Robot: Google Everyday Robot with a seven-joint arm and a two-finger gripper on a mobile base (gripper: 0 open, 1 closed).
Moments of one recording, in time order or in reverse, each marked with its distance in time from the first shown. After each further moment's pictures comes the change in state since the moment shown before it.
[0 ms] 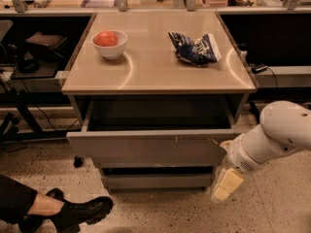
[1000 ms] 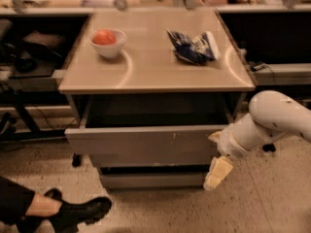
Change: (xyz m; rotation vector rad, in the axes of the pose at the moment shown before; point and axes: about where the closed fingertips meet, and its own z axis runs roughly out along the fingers) arm -0.021 -0.030 0.019 -0.049 -0.058 -0.064
